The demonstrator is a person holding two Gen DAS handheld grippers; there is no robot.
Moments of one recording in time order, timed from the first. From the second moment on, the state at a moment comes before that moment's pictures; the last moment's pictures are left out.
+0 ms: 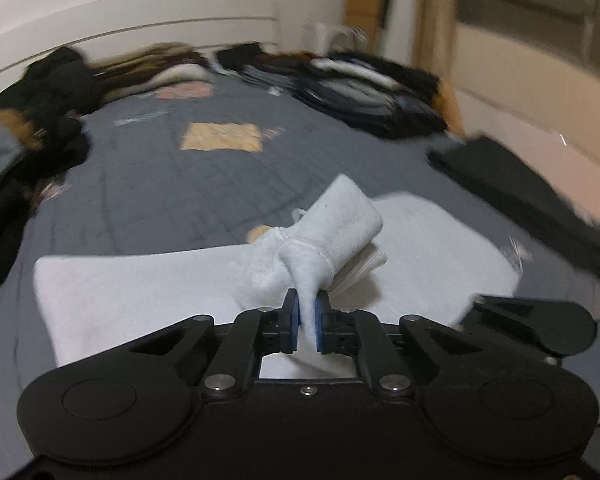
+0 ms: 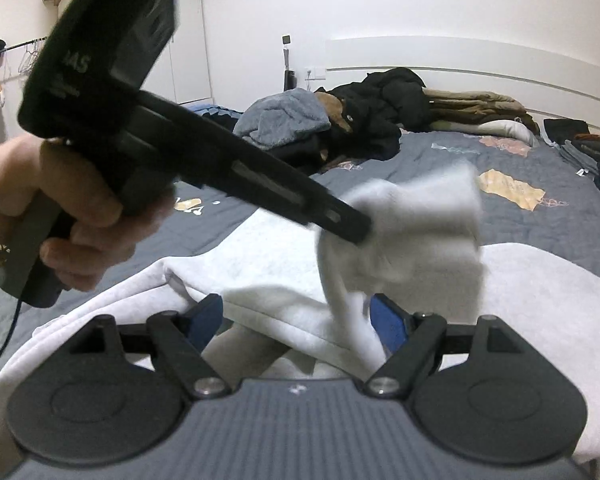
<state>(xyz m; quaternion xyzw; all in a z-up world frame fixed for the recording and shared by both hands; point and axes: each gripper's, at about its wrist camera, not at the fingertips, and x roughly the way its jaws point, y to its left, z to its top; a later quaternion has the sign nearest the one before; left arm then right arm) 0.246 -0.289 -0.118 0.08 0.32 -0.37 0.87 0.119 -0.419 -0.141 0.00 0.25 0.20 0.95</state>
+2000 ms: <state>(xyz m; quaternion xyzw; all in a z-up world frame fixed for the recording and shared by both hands) 0.219 -0.178 -0.153 -0.07 0.28 -0.26 0.92 0.151 -0.512 -0.171 0.09 0.31 0.09 0.94</state>
